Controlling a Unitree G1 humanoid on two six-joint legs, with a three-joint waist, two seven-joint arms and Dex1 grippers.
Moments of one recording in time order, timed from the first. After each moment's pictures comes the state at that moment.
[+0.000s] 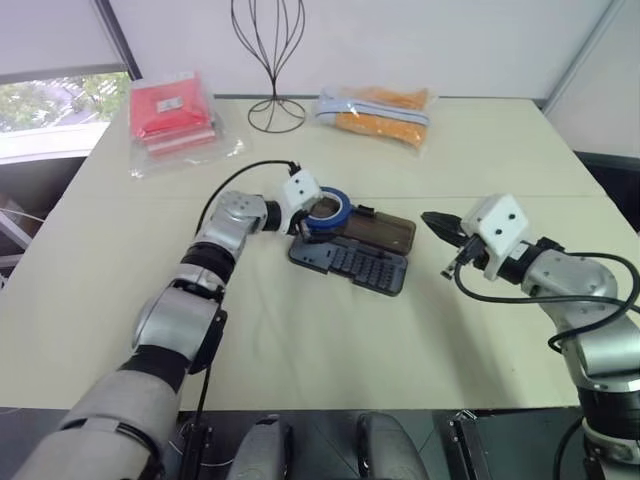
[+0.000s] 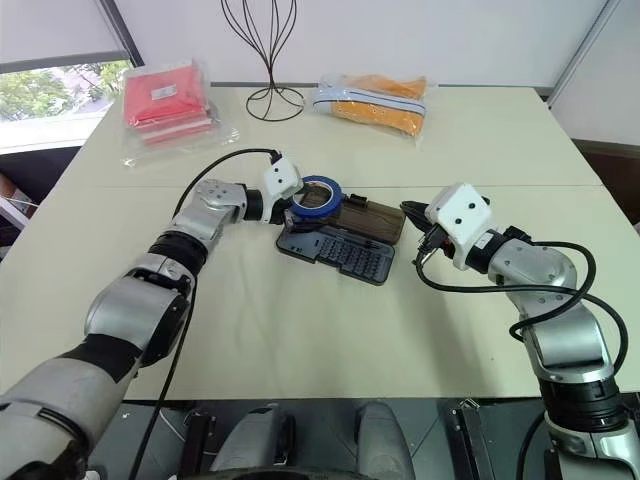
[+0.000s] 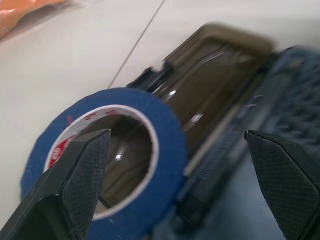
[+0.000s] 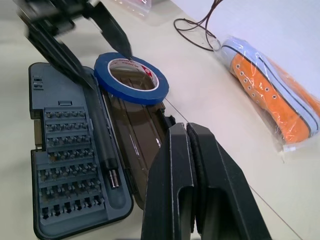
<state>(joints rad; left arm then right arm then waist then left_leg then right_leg) -1.15 0.25 -0.22 1.17 0.06 -0.16 -0.94 -0.25 -0.71 -0.11 -0.39 0.20 0.38 0.65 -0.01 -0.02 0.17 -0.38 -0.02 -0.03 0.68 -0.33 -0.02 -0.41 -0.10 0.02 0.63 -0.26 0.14</state>
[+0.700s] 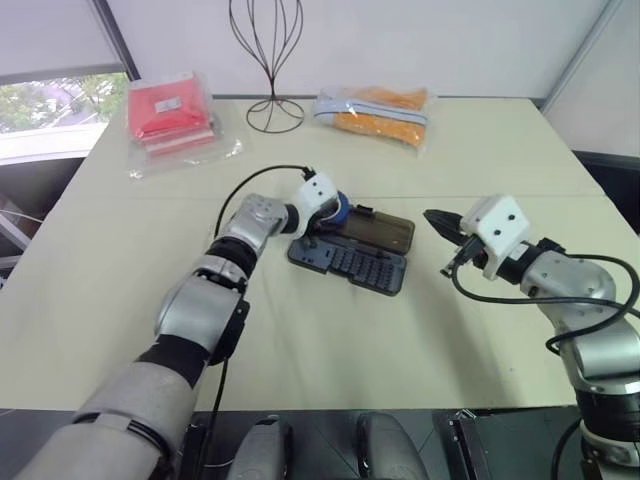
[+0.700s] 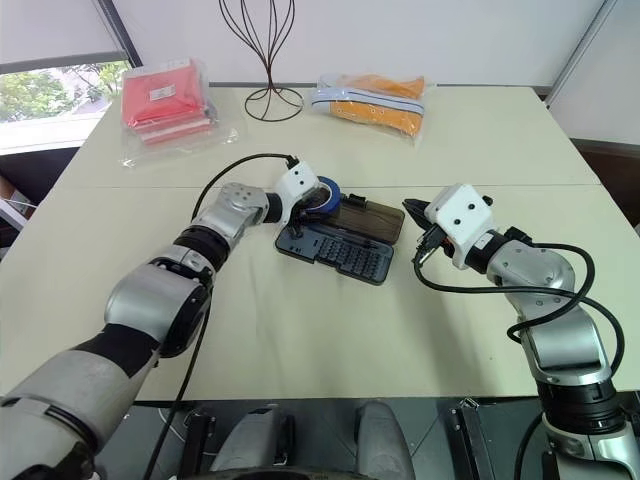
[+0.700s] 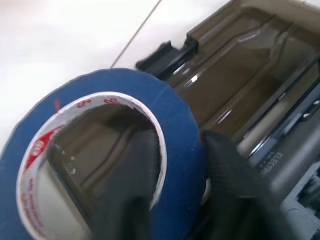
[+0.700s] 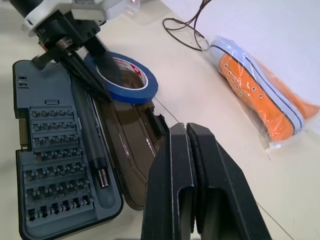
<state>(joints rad) -1.22 0.15 -0.19 1.29 0.13 -0.05 -0.81 -0.24 -0.70 -0.11 -0.39 0.17 0.37 0.62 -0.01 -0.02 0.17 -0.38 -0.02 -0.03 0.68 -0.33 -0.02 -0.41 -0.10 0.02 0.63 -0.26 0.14</state>
